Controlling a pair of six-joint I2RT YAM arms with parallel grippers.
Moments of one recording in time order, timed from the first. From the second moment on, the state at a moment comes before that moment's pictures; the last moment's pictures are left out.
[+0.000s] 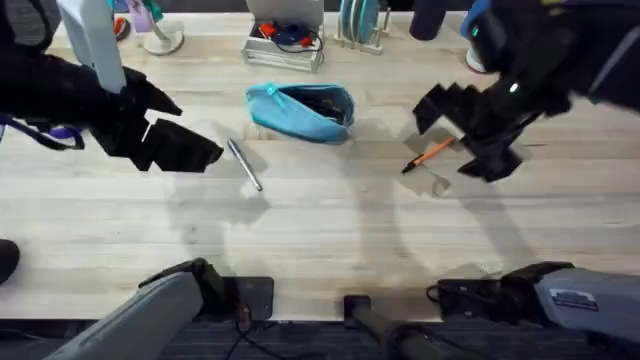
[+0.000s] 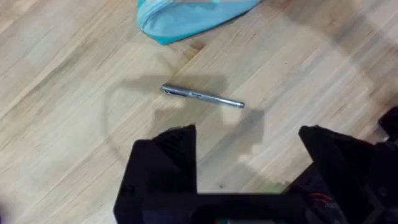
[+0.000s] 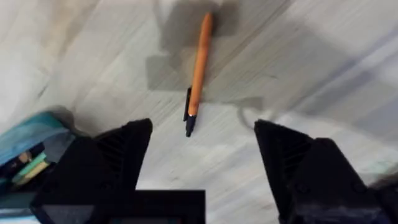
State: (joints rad) left arm 0.39 1.20 1.29 -1.47 0.54 1.05; right arm 0.28 1.44 1.05 -1.02 0.04 1.15
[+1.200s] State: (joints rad) left arm 0.39 1.20 1.29 -1.47 0.54 1.05; right arm 0.26 1.69 1.05 -0.85 -0.04 1.10
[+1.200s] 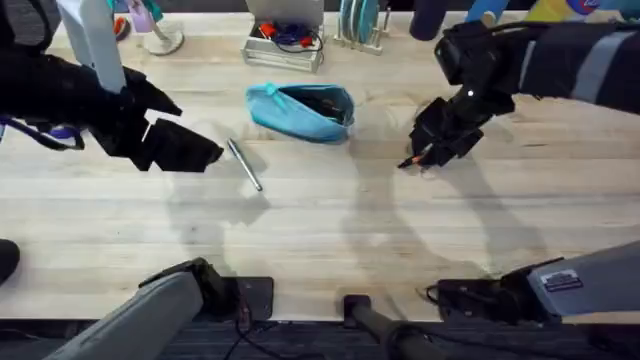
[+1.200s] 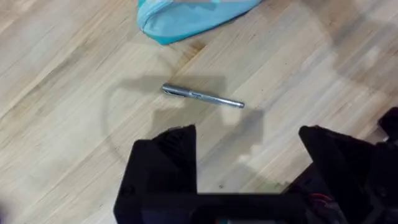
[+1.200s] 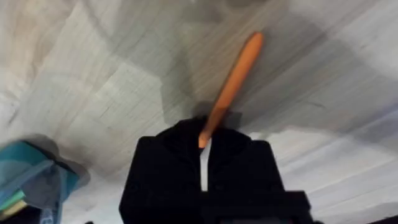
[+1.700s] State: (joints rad) left arm 0.39 1.20 1.29 -1.47 0.54 1.05; right arm 0.27 1.81 1.45 -0.98 0.10 0.60
